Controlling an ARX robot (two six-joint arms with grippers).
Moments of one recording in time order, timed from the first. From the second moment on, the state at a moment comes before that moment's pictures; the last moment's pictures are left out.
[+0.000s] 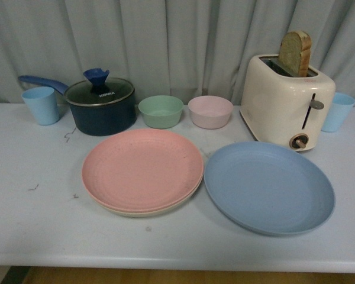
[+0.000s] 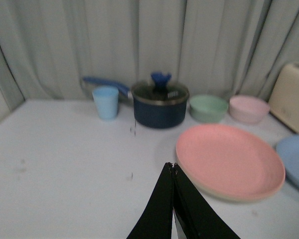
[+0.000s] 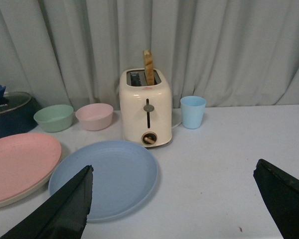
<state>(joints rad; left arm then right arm) 0.00 0.01 0.01 -0.01 0.00 -0.02 0.00 0.00 0.01 0.00 0.00 0.00</state>
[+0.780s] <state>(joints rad) 0.00 0.01 0.01 0.00 0.00 -0.01 0.00 0.00 0.01 0.00 0.00 0.00</state>
